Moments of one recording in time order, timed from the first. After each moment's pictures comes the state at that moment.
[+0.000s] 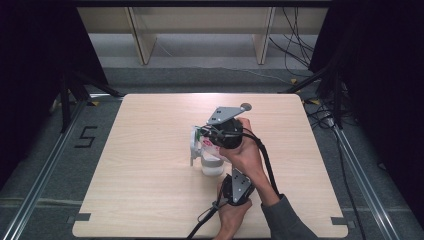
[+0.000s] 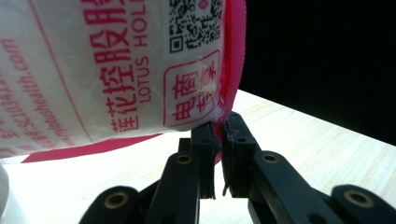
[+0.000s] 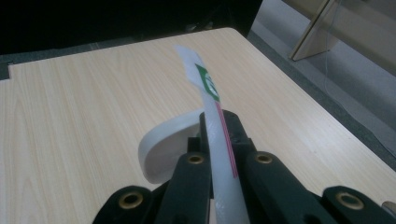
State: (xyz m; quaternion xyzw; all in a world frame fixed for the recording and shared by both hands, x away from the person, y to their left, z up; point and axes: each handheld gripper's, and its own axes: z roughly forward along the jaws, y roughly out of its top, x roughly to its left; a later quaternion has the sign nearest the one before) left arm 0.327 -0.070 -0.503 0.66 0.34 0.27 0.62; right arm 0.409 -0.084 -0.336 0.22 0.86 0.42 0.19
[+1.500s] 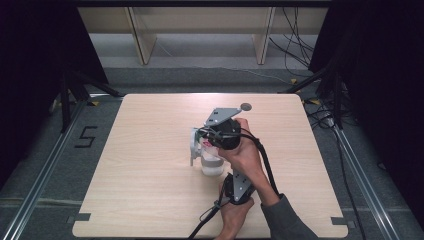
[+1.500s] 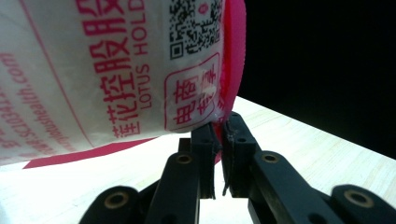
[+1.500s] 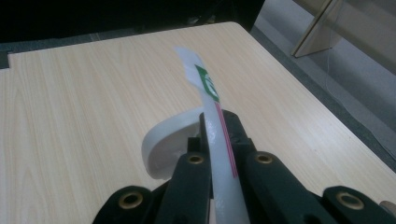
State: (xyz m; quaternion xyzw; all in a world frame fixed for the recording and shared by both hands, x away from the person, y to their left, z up) left arm 0.329 -0.073 -0.500 0.65 0.34 0.26 0.63; right arm 0.408 -0.079 -0.336 0.20 0.87 0.41 0.20
